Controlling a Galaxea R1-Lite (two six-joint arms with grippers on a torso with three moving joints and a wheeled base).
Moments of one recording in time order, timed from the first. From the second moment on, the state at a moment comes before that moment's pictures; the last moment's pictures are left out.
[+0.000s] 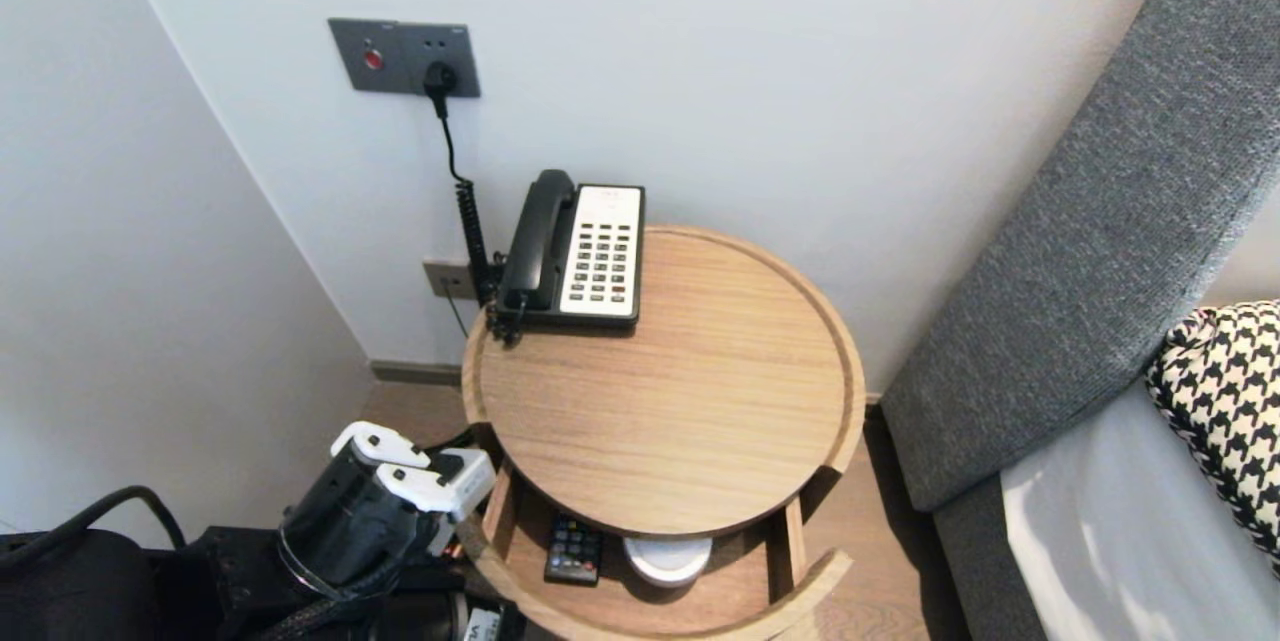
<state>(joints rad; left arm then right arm) -0.82 1.59 -0.55 -0.17 -0.05 -0.53 0.01 0.01 0.00 -0.05 -0.01 0.01</state>
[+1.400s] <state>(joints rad) -0.75 1.65 -0.65 -0.23 -0.05 -0.56 0.01 0.01 0.00 -0.05 -0.01 0.01</state>
